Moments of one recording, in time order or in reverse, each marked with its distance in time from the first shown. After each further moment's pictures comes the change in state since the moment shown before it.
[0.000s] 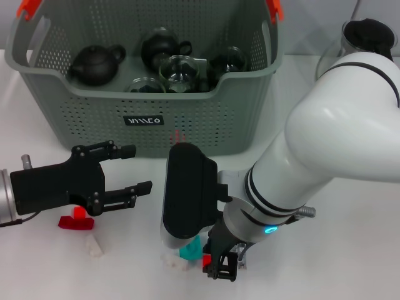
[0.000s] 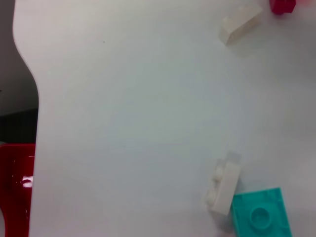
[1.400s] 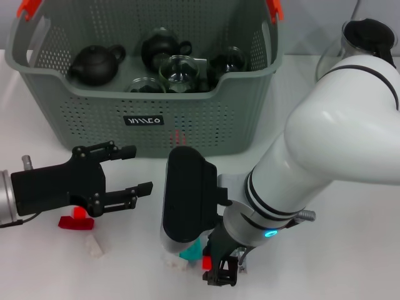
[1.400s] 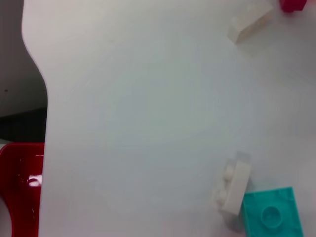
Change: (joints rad) left arm 0.001 -0.001 0.000 -0.002 0.000 0.000 0.008; right arm 0.000 0.000 -0.010 0.003 0.014 -0.001 0.000
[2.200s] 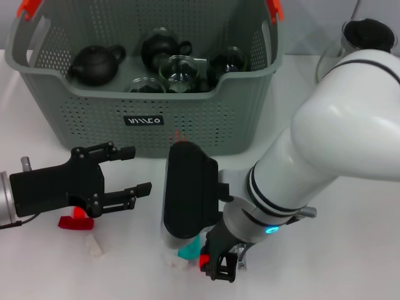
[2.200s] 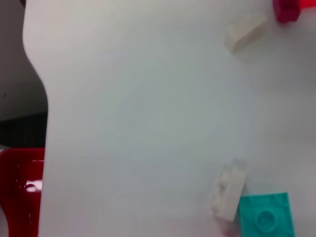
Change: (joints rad) left arm 0.004 -0.001 0.000 -0.001 0.000 0.000 0.000; right arm -0.013 -0.010 0.009 -0.041 -0.003 -0.006 0.002
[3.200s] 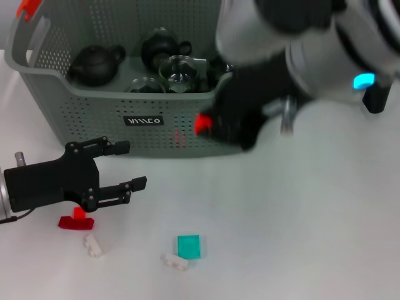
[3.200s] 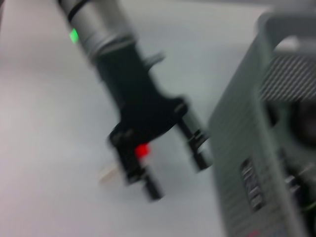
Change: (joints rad) left arm -0.006 0.008 -0.023 0.006 0.001 0.004 0.000; right arm -0.053 -0.011 0.595 -0.631 -0.097 -0.470 -0.019
